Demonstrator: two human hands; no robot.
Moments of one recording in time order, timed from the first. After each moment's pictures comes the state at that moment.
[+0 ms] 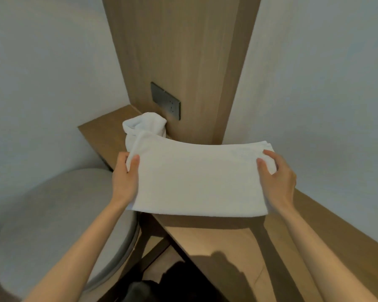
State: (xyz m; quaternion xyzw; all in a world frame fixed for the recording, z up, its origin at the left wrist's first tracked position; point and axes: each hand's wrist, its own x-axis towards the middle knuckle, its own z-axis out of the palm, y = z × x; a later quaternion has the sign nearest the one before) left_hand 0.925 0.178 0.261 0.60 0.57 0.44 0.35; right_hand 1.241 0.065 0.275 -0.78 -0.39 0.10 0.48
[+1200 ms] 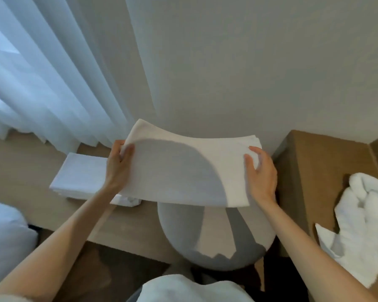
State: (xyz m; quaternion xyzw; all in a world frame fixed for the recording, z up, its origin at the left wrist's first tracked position) left_hand 0.408 0.129 0.205 0.26 0.82 0.49 0.15; right_hand 0.688 0.320 0.198 -0.49 -0.73 0.33 0.35
